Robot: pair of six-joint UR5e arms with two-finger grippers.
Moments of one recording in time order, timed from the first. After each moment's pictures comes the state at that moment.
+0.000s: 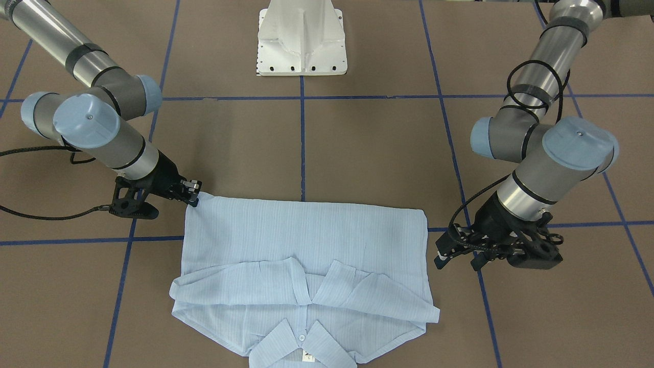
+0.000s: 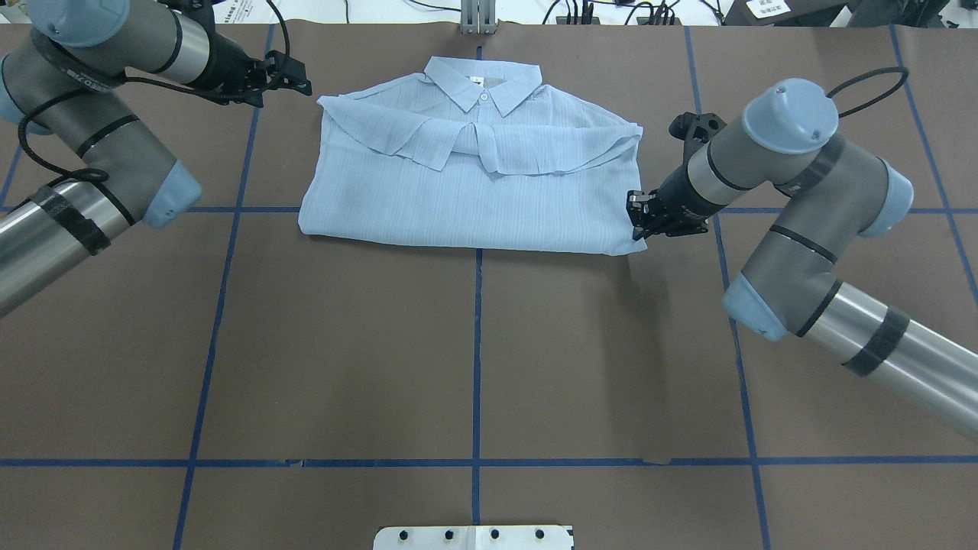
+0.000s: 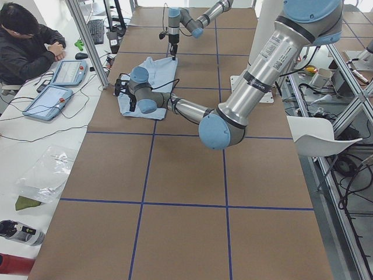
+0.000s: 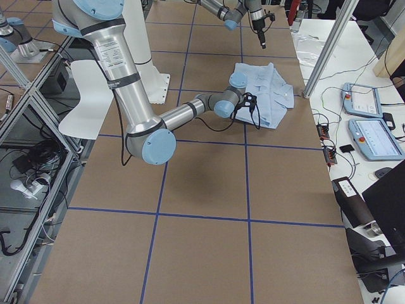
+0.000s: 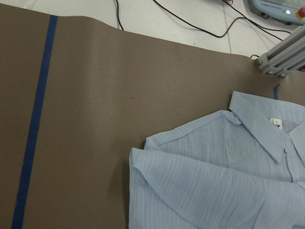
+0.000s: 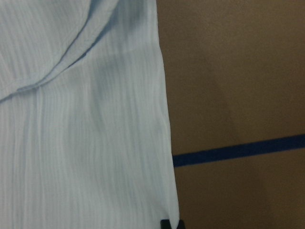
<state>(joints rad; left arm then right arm) -0.98 -2.19 -1.24 -2.40 -2.08 -1.14 0.79 -1.18 1.57 -1.08 2.19 1.28</state>
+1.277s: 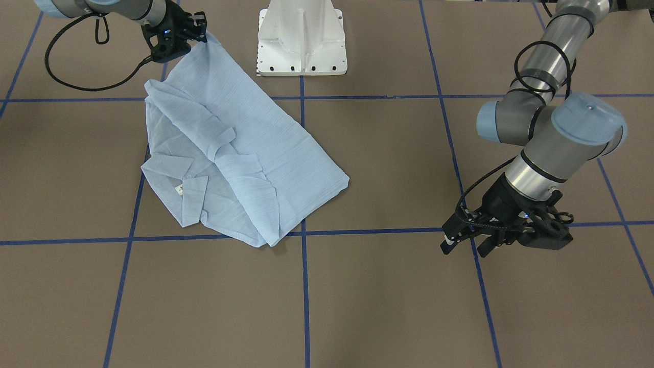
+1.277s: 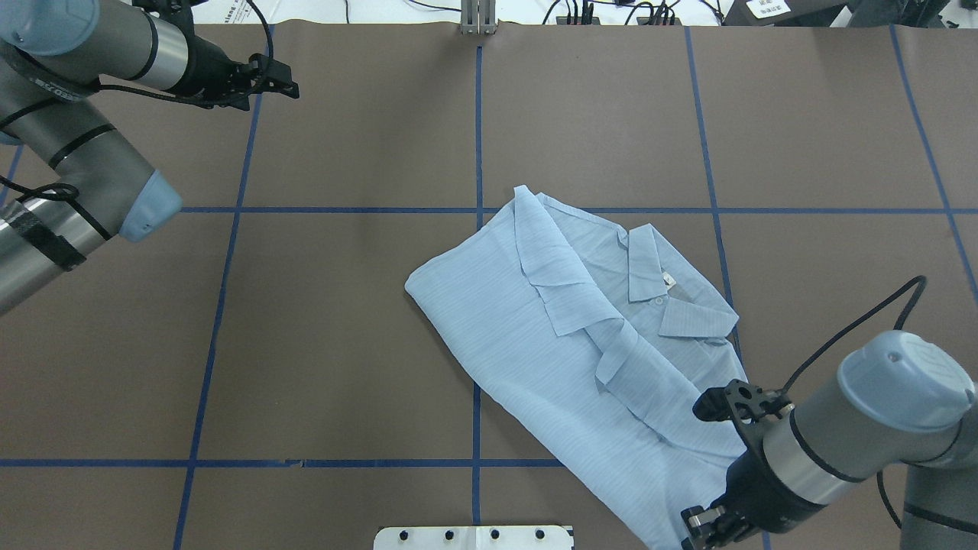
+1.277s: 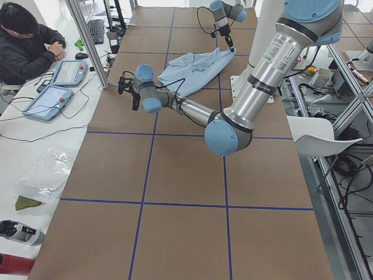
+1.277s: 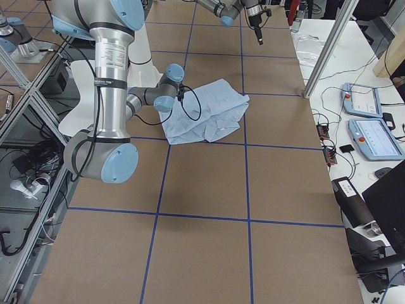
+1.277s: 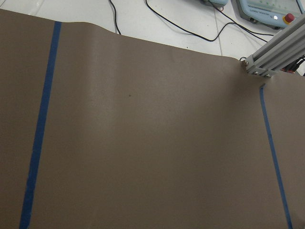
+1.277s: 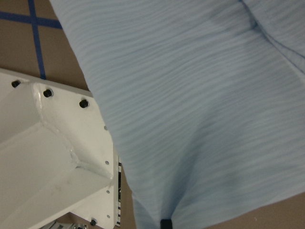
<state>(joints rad) -0.98 -2.12 -1.35 -2.37 -2.07 -1.14 0.29 -1.65 2.18 -1.08 2.32 1.29</state>
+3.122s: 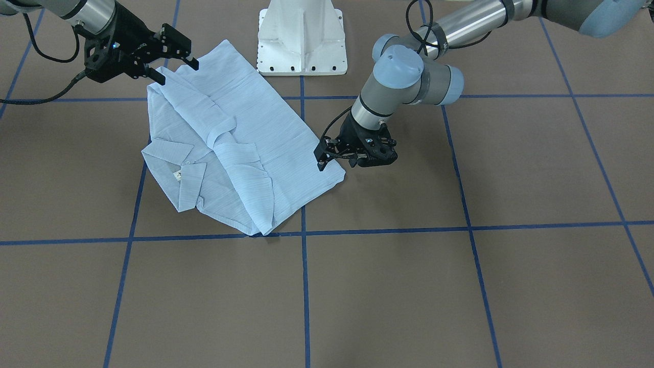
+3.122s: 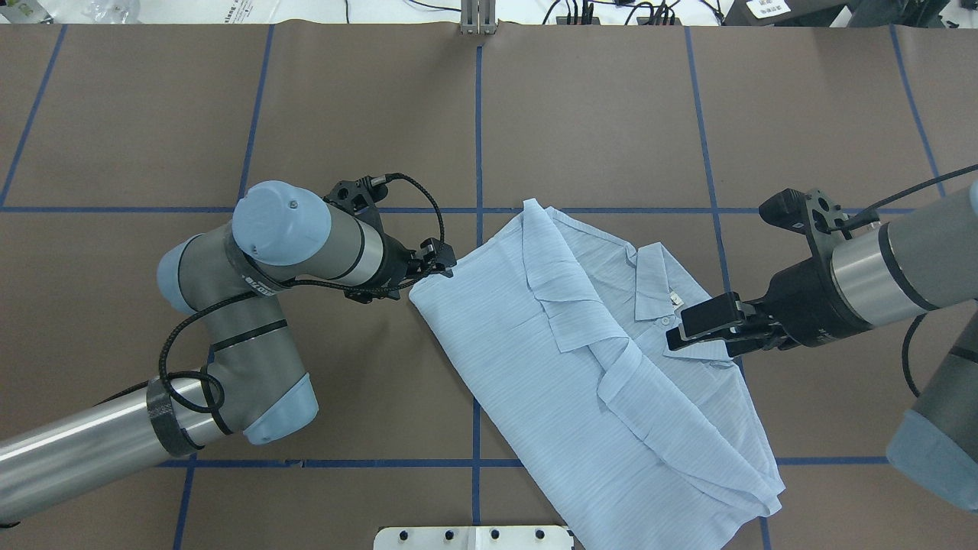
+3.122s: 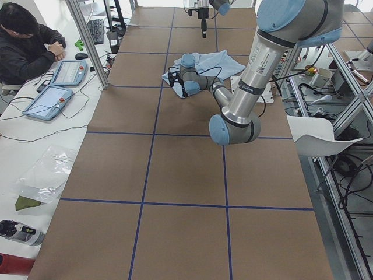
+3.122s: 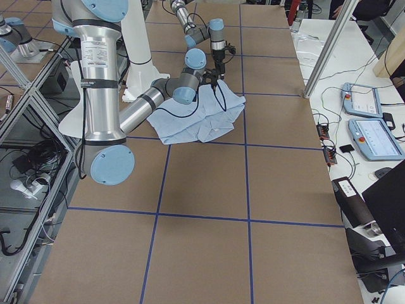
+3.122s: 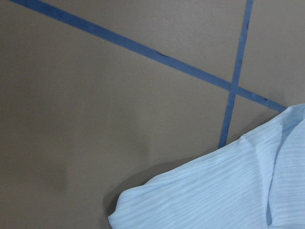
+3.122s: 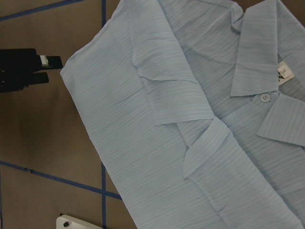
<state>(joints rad) -0.53 -2.18 -1.52 -2.11 -1.88 -1.60 0.71 -1.54 2.17 -1.08 2.31 1.28</state>
